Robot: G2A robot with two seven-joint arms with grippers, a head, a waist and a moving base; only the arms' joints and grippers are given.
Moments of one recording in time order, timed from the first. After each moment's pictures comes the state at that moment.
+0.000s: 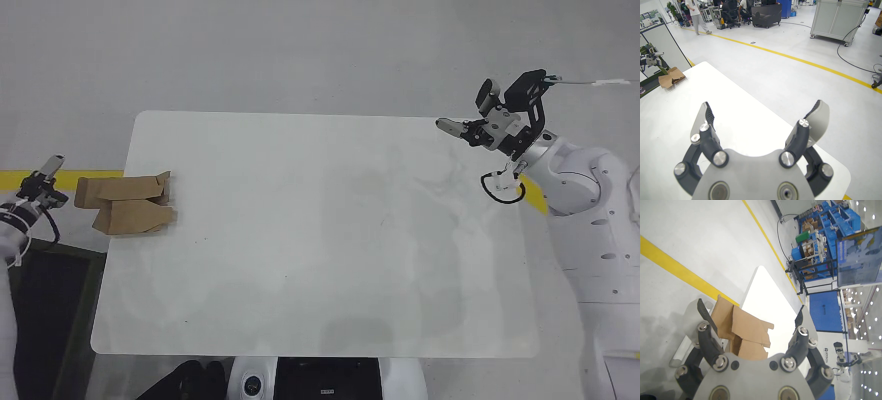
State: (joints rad) left arm 1.24 -0.88 -2.01 -1.12 0.03 -0.16 -0.73; right arm -0.78 -1.01 1.35 -1.27 -0.80 -0.78 0.26
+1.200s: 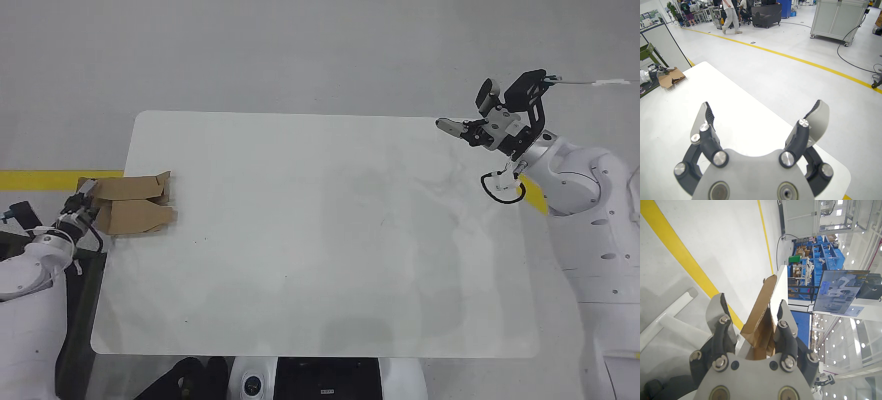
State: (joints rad) left arm 1.13 -0.94 -1.82 -0.83 -0.21 -0.24 -0.59; right arm -0.78 -1.01 1.35 -1.27 -0.80 -0.78 0.26
